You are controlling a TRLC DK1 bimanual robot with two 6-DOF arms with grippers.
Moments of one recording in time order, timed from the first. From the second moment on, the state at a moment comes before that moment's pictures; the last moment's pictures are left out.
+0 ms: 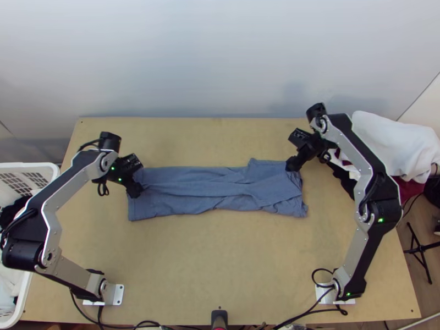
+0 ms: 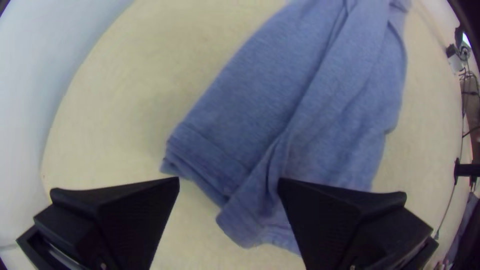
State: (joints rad) left arm -0.04 1.66 1.17 -0.71 0.11 0.82; right arm 0.14 2.04 1.76 -1.14 -0.24 -0.64
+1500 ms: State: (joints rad) left arm 0.18 1.80 1.29 -1.13 0.58 0.41; right arm 0.30 1.98 1.64 -1.09 -0.42 -0.64
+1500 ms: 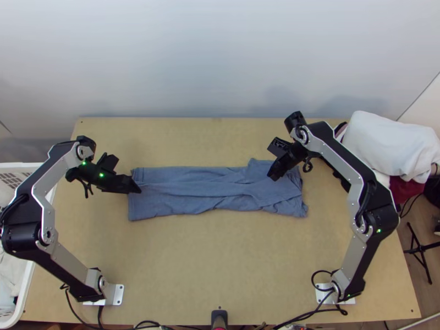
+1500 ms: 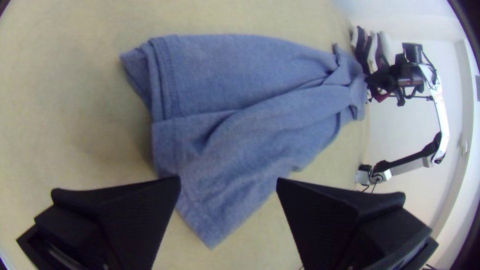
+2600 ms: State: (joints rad) left arm 0.24 1.85 1.23 -1.01 0.58 0.37; right arm 0.30 2.05 1.62 -1.08 -0.48 -0.69
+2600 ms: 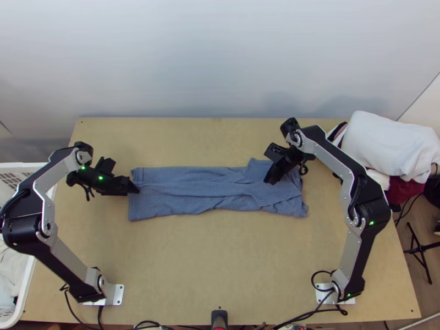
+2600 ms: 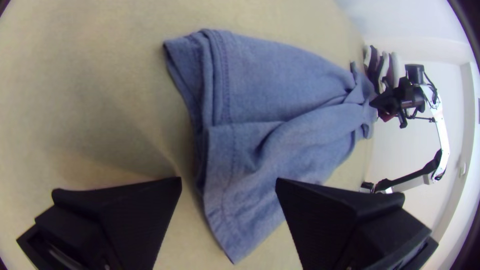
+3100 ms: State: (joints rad) left arm 0.16 1.89 1.23 -0.95 0.62 0.29; right arm 0.30 2.06 1.59 -1.06 -0.47 -0.70
